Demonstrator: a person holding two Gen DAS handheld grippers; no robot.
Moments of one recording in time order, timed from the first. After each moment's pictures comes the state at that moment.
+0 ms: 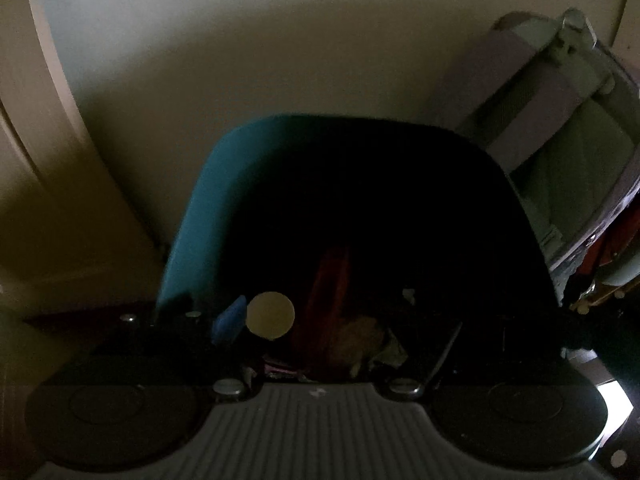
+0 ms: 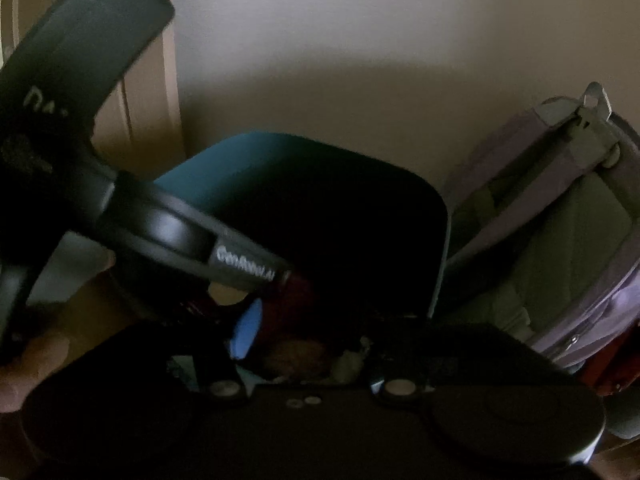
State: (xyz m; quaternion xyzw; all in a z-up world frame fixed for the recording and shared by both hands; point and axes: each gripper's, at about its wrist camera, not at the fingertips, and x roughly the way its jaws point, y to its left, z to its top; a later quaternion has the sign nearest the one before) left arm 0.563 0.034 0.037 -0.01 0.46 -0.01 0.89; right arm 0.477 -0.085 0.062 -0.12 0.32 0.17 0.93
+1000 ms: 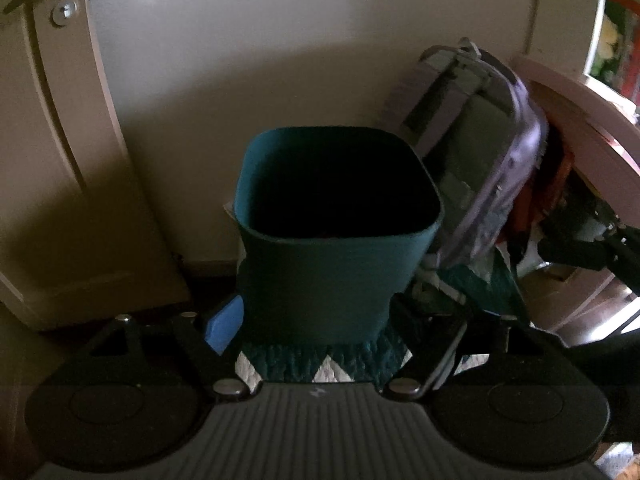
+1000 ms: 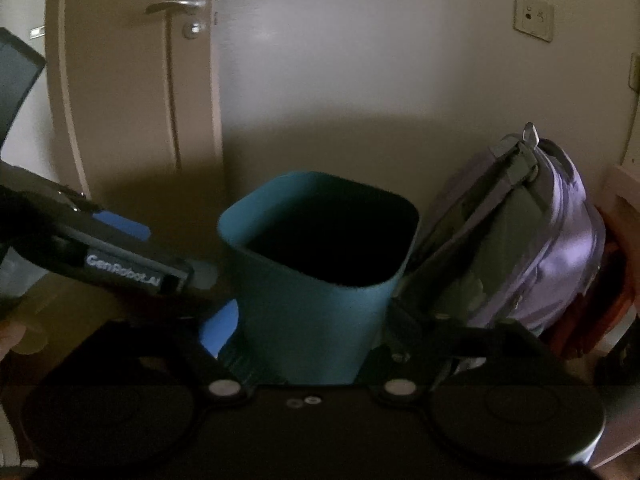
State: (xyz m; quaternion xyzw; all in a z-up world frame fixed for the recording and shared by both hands) left arm 0.358 0.044 0.116 0.02 0.40 -0.04 0.92; right arm 0.323 -0.115 0.116 -0.10 0.27 0.18 0.94
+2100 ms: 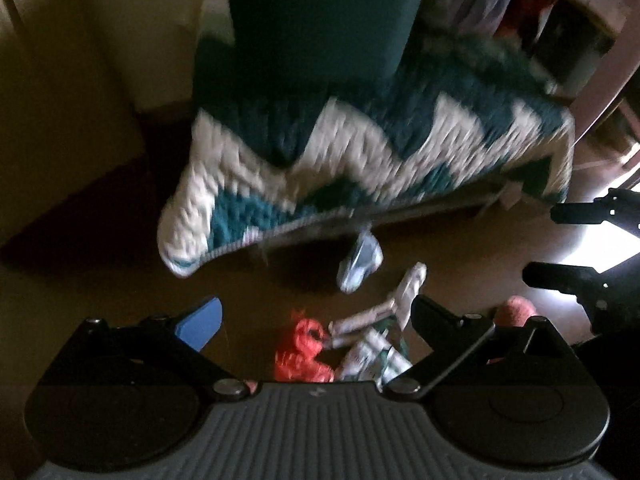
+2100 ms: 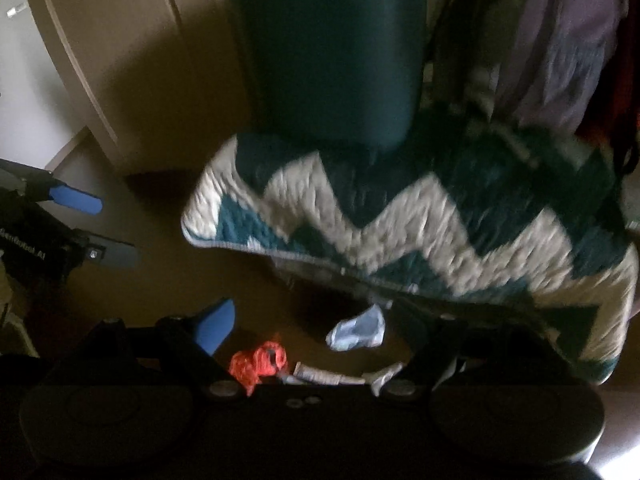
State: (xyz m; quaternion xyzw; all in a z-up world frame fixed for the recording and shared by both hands) left arm 0.289 0.093 -0.154 0.05 0.56 -0.10 0.82; right arm 0.261 -0.140 -0.152 -0.03 0.44 0.20 0.88
